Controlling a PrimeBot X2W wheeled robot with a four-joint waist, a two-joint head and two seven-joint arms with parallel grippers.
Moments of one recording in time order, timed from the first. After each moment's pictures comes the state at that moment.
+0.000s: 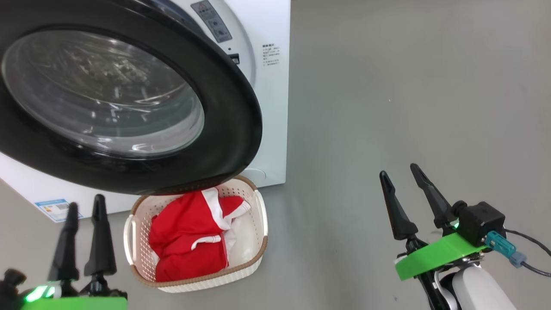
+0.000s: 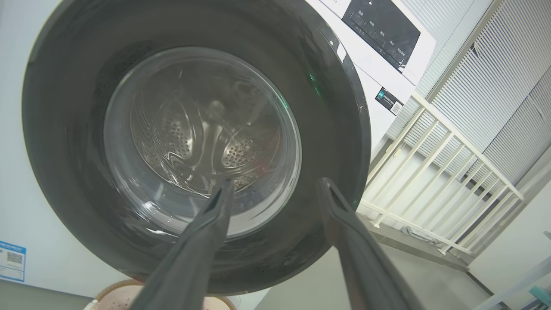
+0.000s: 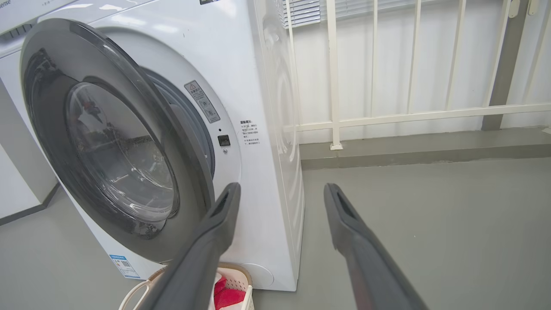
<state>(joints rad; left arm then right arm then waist) -0.04 0.15 0.04 -0.02 -0.75 -0.06 -0.25 -0.18 -0.05 0.13 0.25 0.35 0.12 -0.26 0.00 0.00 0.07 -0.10</state>
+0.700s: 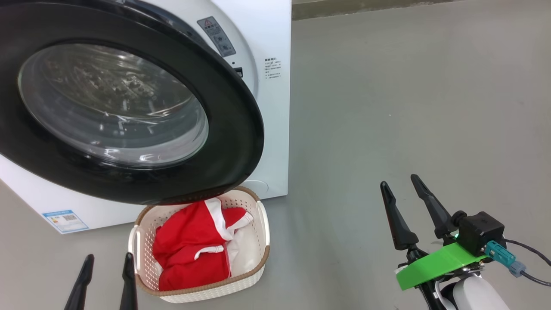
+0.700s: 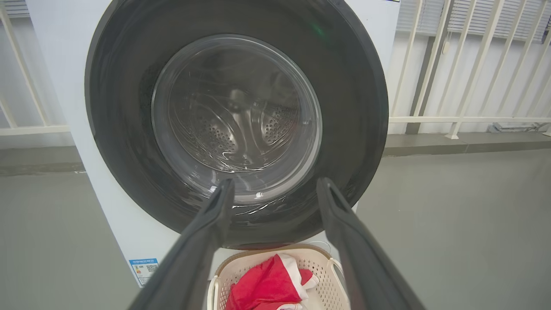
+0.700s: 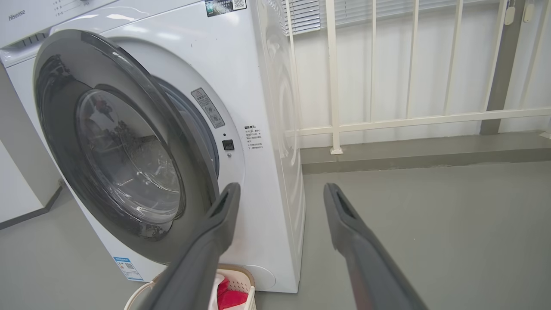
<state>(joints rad) 0.17 0.05 0.12 -0.05 -0.15 -0.09 -0.25 -0.14 -0.05 0.12 0.25 0.35 0.12 -0.26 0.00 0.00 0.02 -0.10</state>
